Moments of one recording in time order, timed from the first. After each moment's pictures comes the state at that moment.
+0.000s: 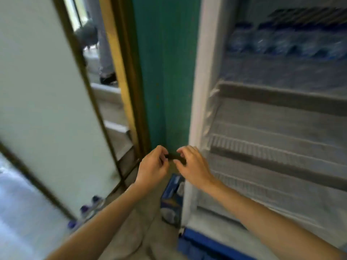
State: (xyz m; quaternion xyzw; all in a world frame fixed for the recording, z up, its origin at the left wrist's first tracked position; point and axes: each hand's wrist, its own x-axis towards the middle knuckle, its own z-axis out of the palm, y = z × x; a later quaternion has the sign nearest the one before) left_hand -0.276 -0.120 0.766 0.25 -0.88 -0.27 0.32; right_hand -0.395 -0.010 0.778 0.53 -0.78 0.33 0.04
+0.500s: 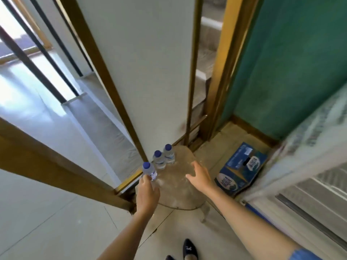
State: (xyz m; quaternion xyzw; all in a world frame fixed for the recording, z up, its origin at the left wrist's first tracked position) left_hand -0.014 -0.218 0.515 0.67 -0.65 -0.33 0.15; right_hand -0.213 -0.199 0.529 0.47 -0.79 0.17 -0.36
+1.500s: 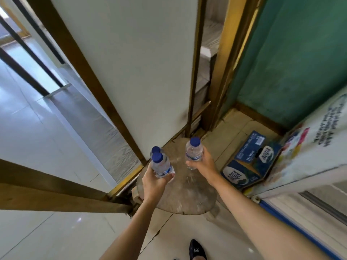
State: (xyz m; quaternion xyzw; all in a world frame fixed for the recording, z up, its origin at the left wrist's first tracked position) left_hand -0.046 -0.275 0.449 0.60 -0.58 -0.47 0.29; right_hand -0.230 -0.250 0.453 0.30 -0.71 0.45 -0.45
